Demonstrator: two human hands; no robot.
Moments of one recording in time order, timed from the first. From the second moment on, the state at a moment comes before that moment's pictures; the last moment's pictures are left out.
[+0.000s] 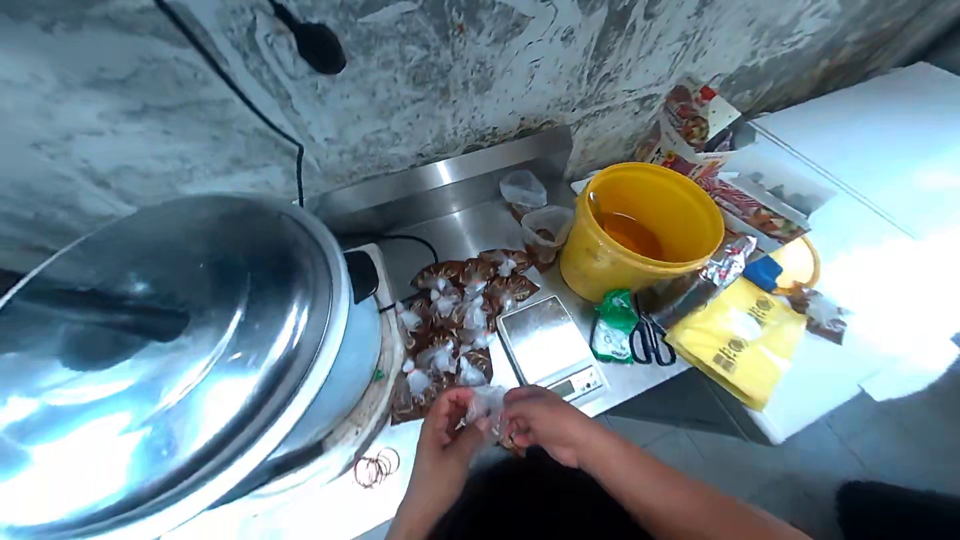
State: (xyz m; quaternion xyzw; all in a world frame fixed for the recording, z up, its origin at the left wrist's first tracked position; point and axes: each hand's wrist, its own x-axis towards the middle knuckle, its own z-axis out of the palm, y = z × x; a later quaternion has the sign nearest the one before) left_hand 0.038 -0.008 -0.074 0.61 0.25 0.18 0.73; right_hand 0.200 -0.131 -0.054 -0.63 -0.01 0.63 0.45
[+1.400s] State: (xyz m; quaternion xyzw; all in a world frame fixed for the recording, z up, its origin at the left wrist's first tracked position) left_hand -0.009 -0.005 -0.040 0.87 0.20 0.13 0.43; right_hand 0.212 -0.155 0.006 -0.79 -0.31 0.43 0.31
